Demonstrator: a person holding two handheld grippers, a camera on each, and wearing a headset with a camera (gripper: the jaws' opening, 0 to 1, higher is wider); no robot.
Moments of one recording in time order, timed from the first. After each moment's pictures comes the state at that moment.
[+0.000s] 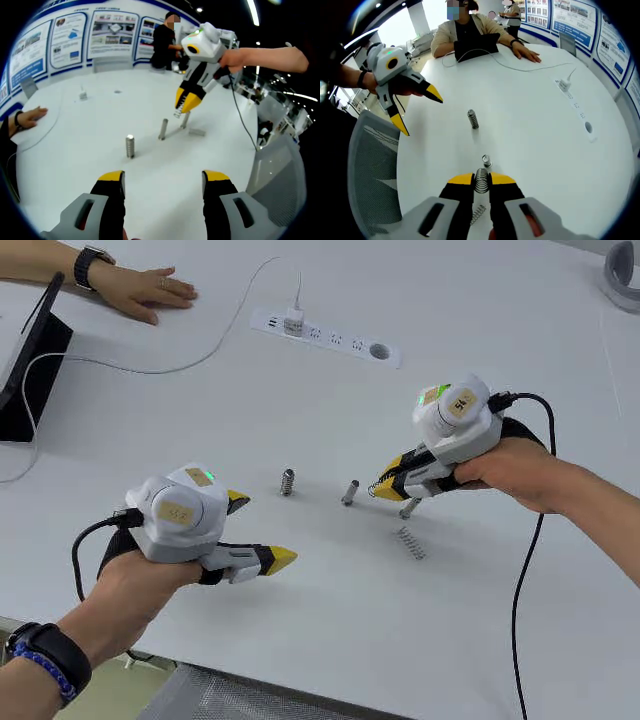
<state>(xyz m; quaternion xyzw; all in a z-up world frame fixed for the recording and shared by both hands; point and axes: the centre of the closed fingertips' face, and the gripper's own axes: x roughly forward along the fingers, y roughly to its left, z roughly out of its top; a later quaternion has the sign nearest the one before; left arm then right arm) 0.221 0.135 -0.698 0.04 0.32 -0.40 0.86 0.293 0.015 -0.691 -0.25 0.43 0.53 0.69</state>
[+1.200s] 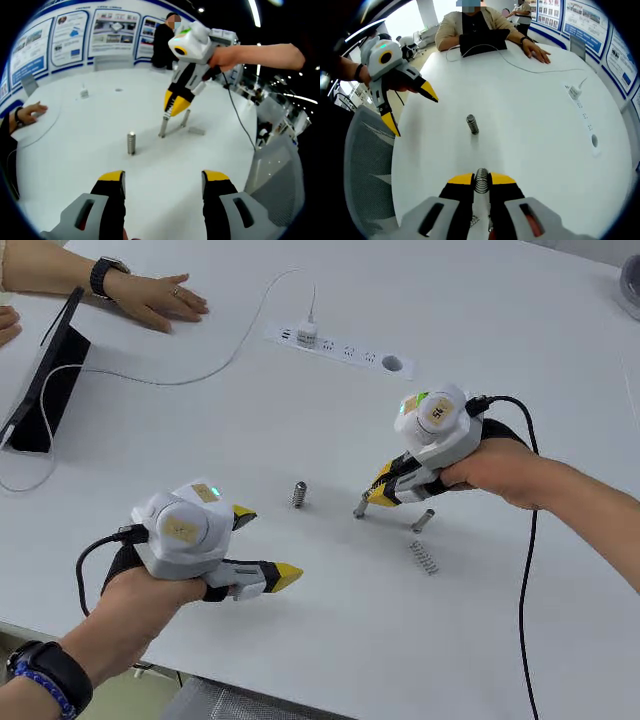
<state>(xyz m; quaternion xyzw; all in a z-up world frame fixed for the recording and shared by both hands) 0.217 0.141 -0.698 0.03 0.32 -0.40 0.86 0.303 0.037 -0.703 -0.28 0.42 0.55 0.66</state>
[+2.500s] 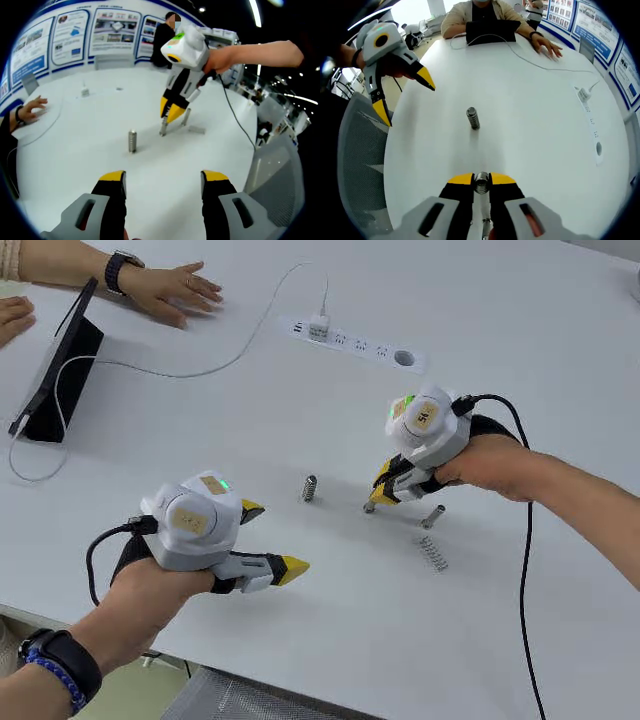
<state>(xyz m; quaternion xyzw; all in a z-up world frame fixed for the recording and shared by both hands) 0.215 0.144 -0.698 0.03 0.33 -0.39 0.86 0.296 0.048 -0.720 -0.33 0.43 0.56 0.63</state>
